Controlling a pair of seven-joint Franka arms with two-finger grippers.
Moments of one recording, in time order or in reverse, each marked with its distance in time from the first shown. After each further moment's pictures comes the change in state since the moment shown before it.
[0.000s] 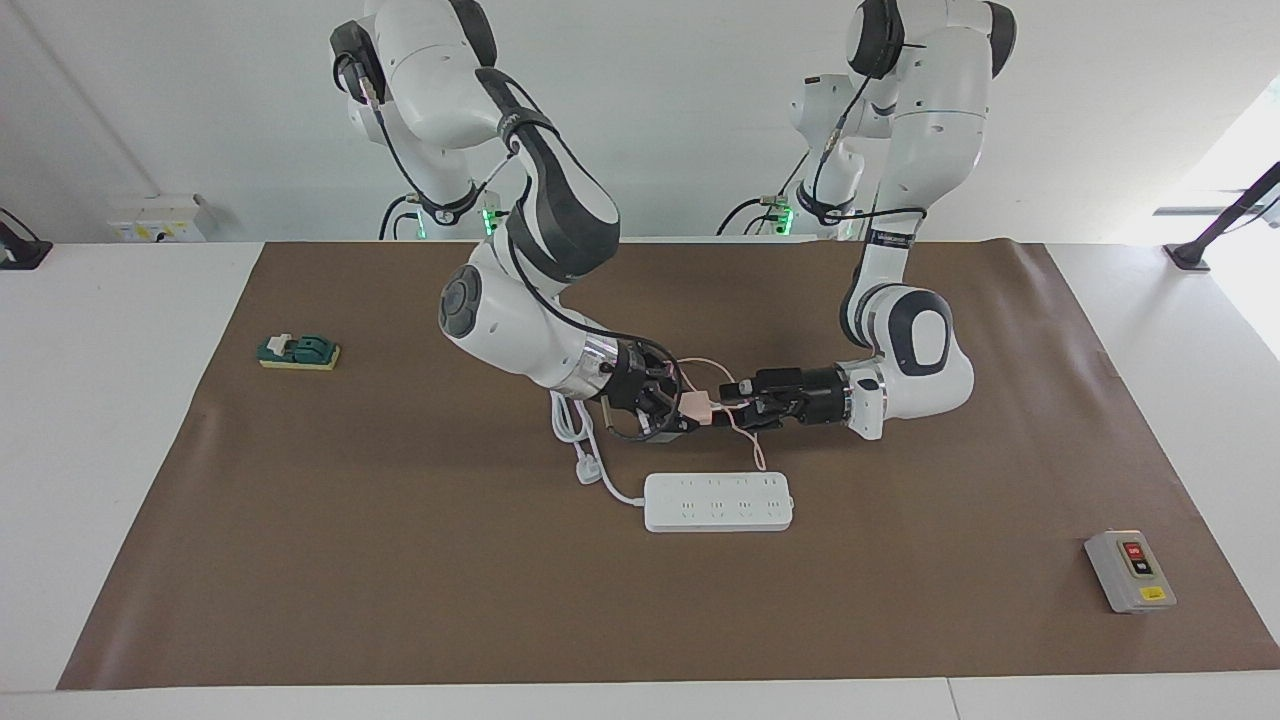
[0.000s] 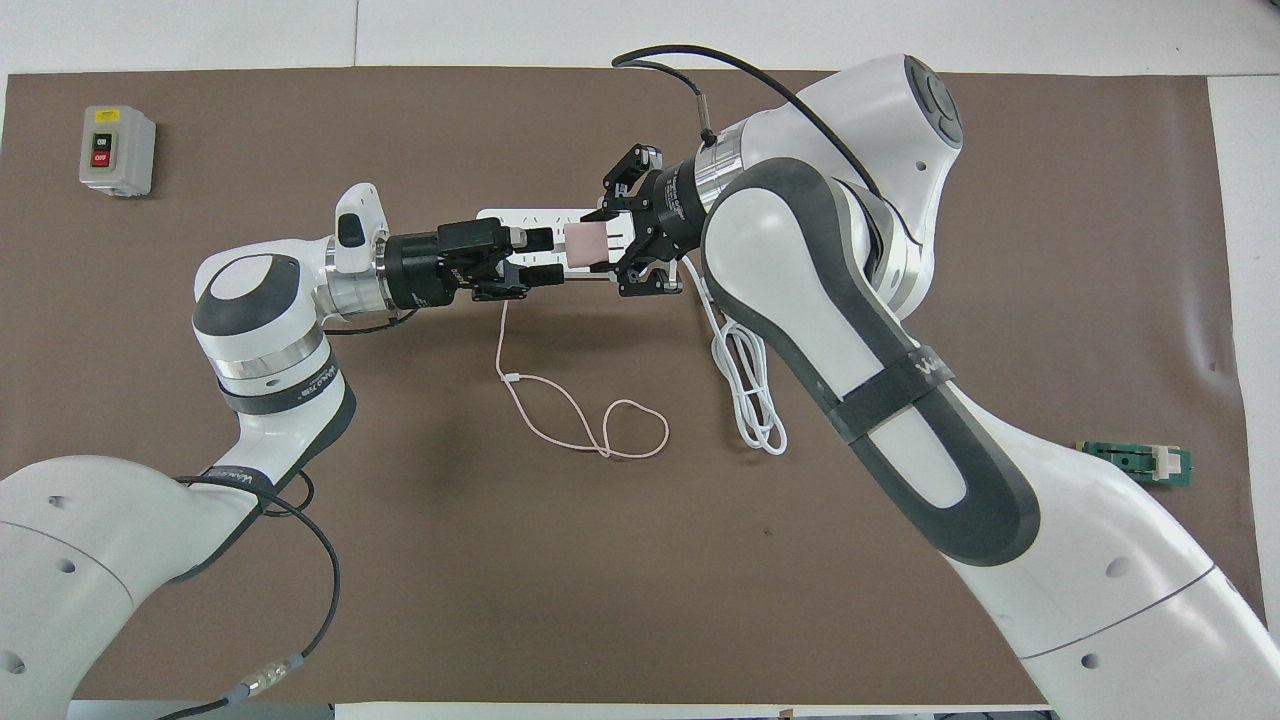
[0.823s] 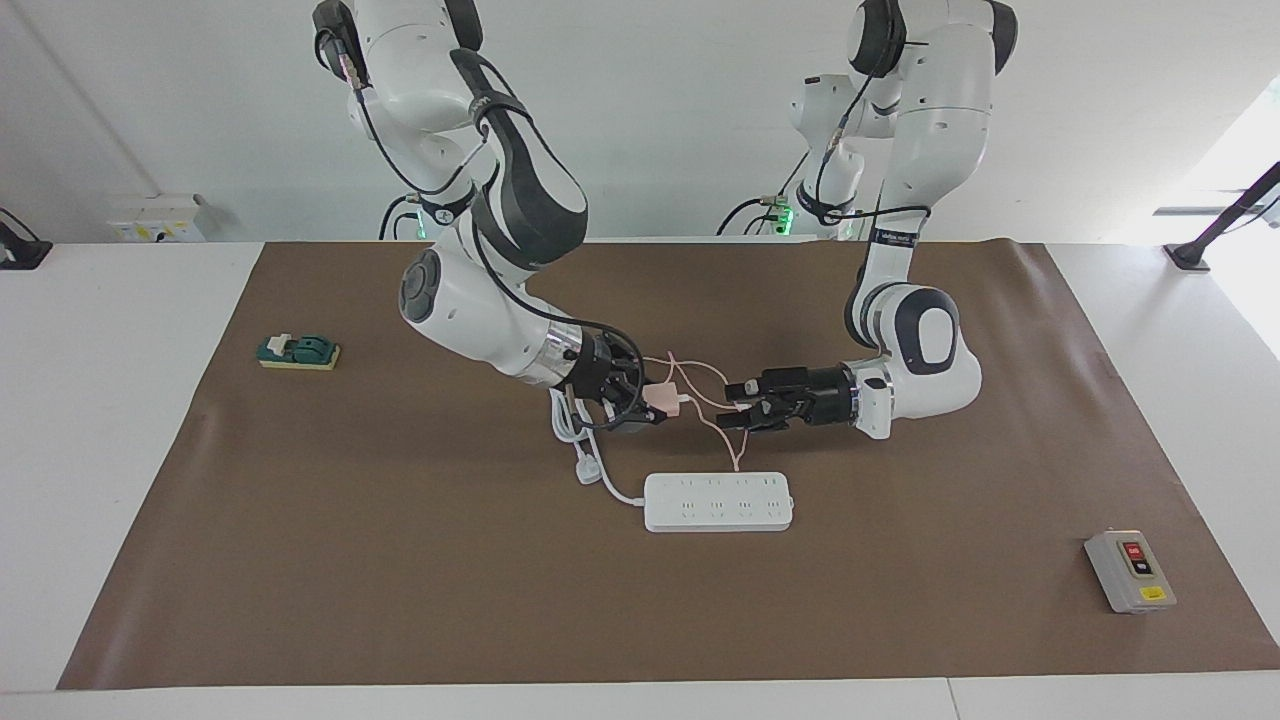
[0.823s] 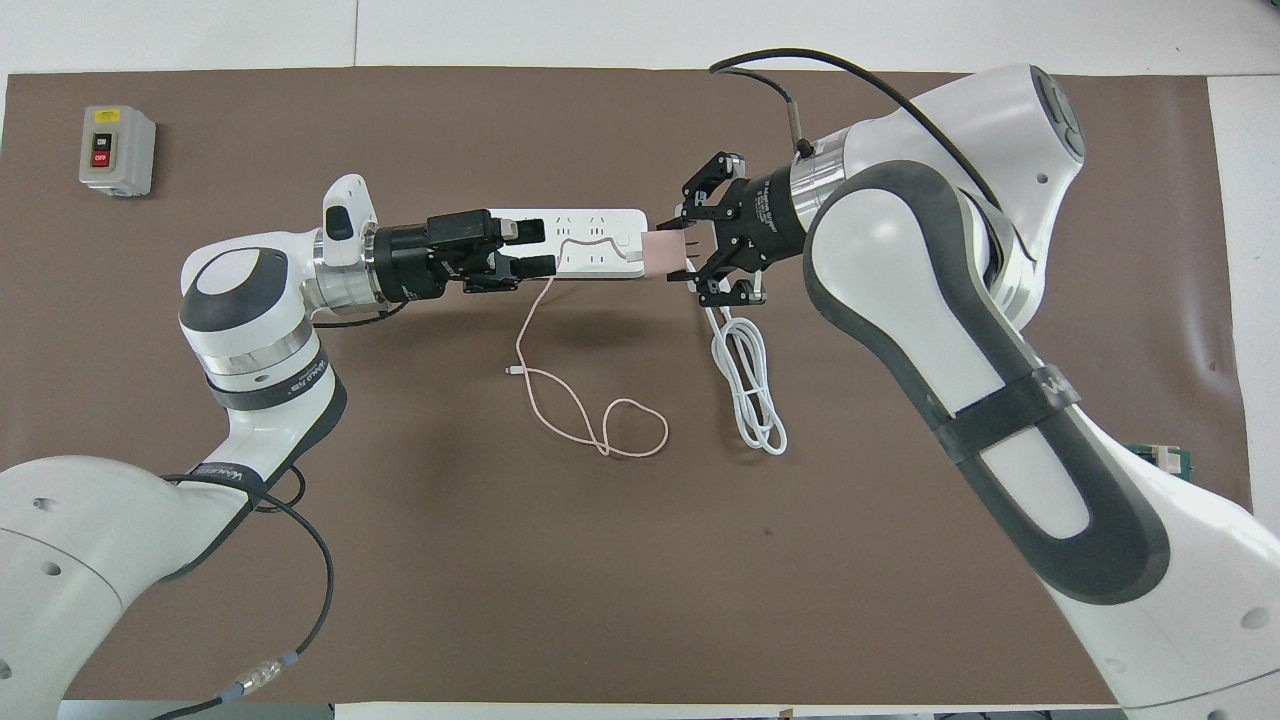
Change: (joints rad) left arm 0.009 -0.007 0.008 0.011 0.015 0.000 0.000; right arm -0.039 -0.068 0.000 -0.083 -0.014 -0.020 -0.053
